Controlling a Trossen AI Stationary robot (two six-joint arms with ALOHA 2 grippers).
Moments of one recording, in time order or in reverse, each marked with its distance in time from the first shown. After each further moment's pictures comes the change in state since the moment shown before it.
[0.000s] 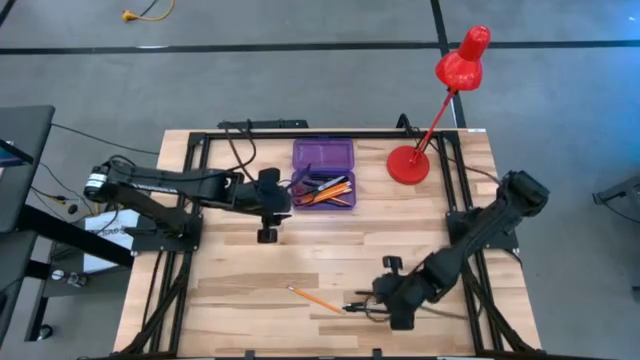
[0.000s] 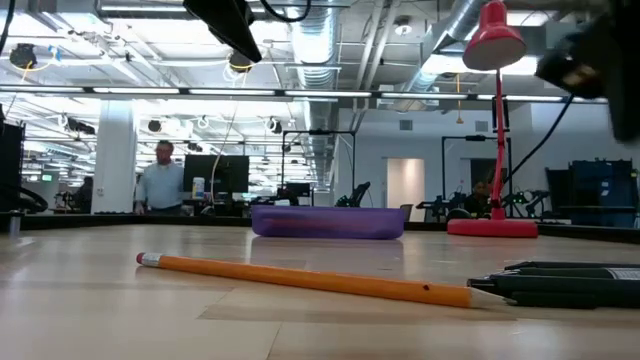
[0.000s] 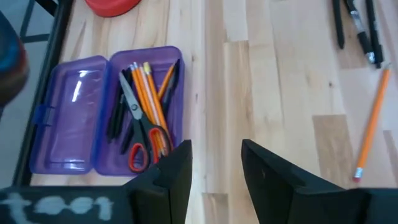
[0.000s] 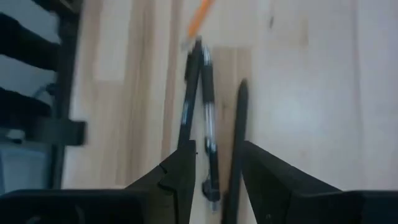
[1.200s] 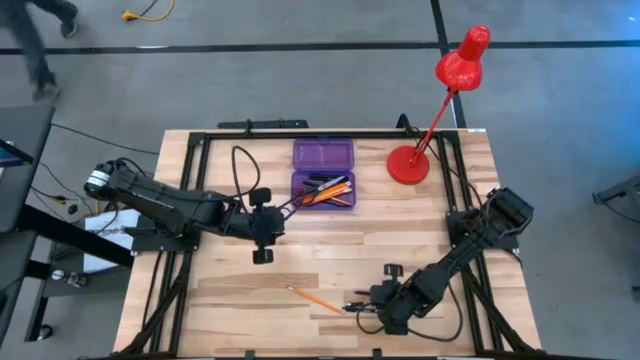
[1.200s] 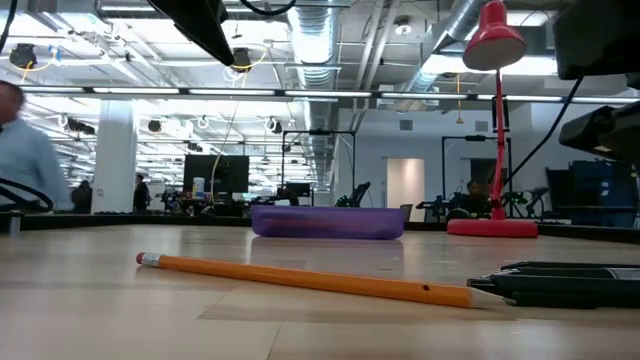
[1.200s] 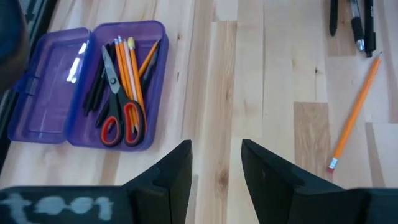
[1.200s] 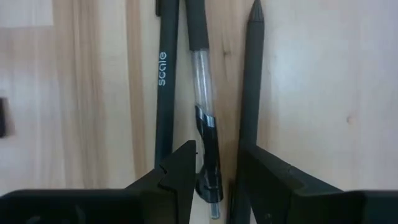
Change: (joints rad) left arm -0.198 0.000 -0.075 -0.018 -0.158 -0.248; right arm 0.030 0.216 0.006 -0.006 -0.031 0.120
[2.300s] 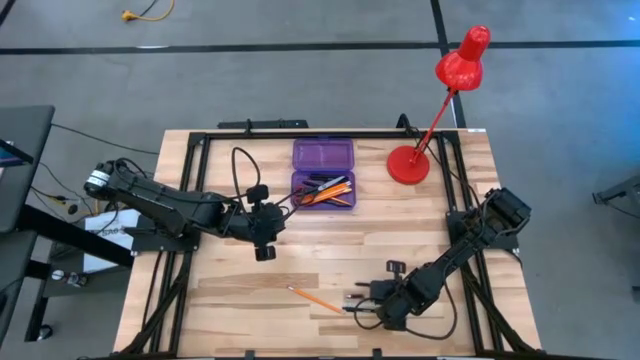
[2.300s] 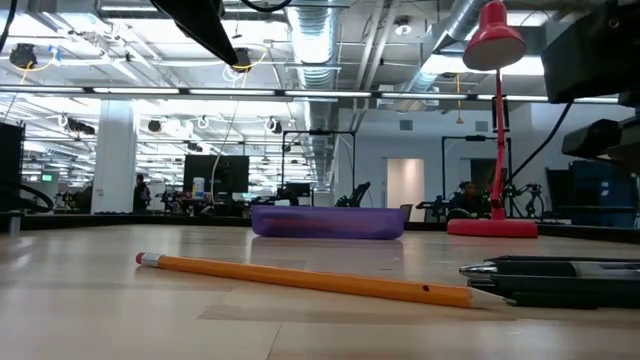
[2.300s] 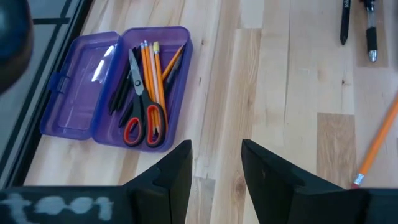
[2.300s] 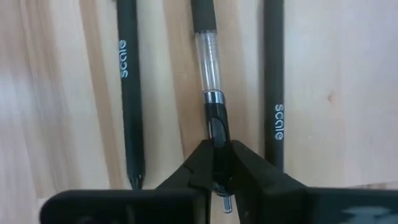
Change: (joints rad) left arm -0.011 0.000 0.000 -0.001 -0.101 -0.033; right arm -0.035 0.010 -0.006 -0.054 0.014 0.054
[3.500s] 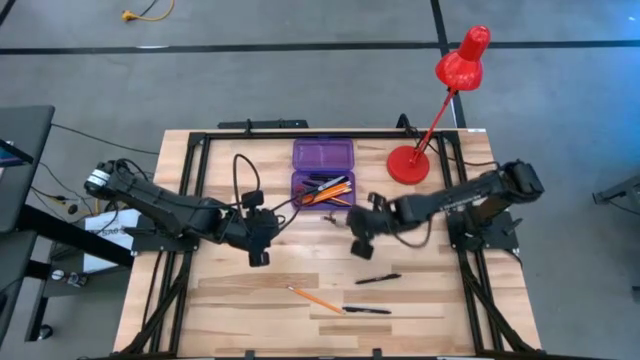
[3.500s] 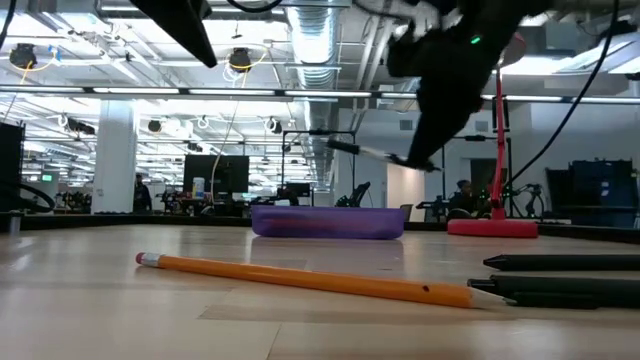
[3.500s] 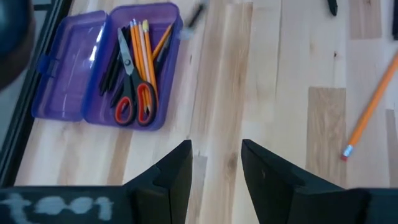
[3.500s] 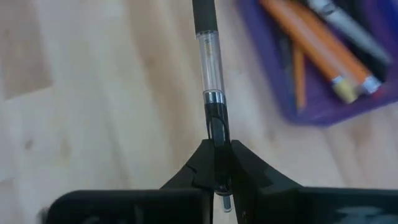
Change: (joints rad) left arm -0.059 0.000 0.000 -0.090 -0.001 -0.068; right arm -0.541 -0.264 -0.001 0.043 0.097 -0.402
